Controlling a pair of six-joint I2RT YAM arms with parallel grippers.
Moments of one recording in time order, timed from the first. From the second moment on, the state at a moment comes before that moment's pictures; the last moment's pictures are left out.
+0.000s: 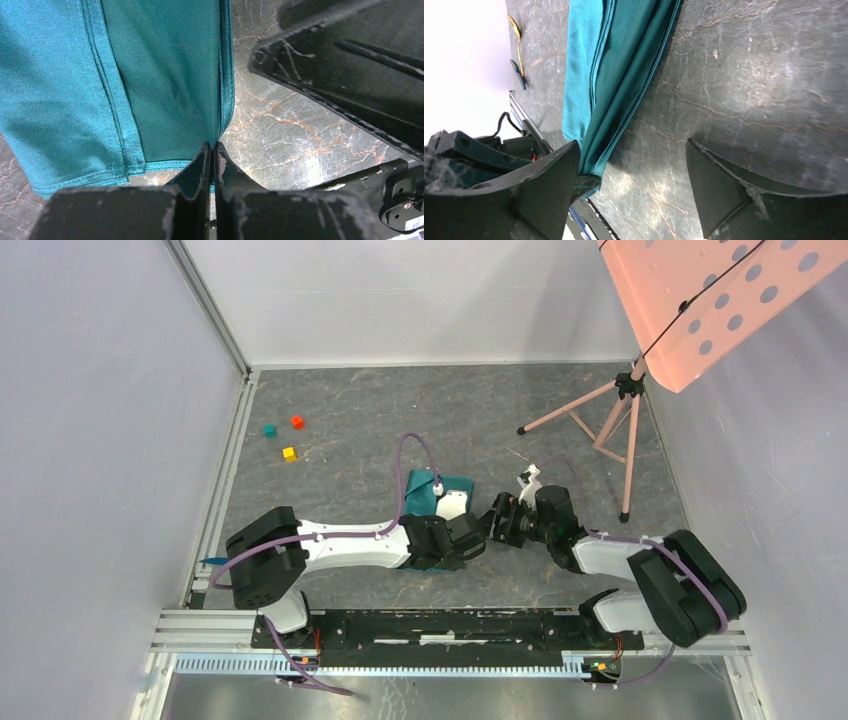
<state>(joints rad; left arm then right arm) -1.22 1.65 1.01 -0.47 -0.35 -0.97 0.45 1.30 0.26 0.46 -0.47 0.78</state>
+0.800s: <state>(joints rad) -1.19 1.61 0.99 -0.41 -0.30 -0.95 0.50 1.63 0.37 0.71 -0.42 0.94</state>
